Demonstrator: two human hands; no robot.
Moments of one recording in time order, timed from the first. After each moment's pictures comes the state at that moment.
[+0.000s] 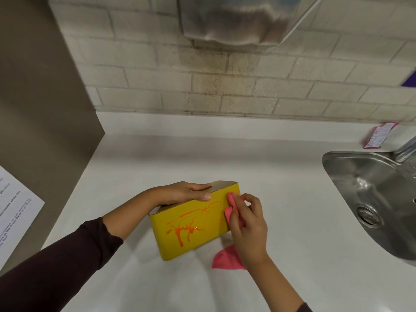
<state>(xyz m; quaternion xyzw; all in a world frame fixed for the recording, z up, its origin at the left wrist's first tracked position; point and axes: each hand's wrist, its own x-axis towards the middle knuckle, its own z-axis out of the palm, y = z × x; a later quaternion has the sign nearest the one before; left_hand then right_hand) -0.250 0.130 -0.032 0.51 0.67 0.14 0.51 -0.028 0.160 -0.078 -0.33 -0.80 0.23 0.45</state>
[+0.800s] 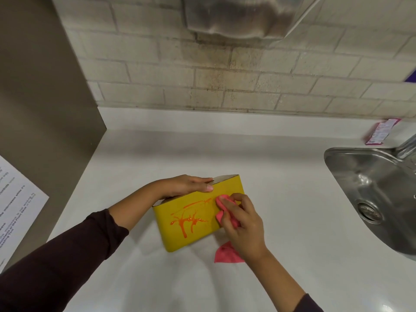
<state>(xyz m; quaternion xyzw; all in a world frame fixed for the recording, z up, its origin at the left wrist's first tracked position) -0.253 0.131 -0.033 0.49 0.67 0.18 0.52 -0.034 0.149 -0.076 -0.26 -0.82 0.25 0.44</state>
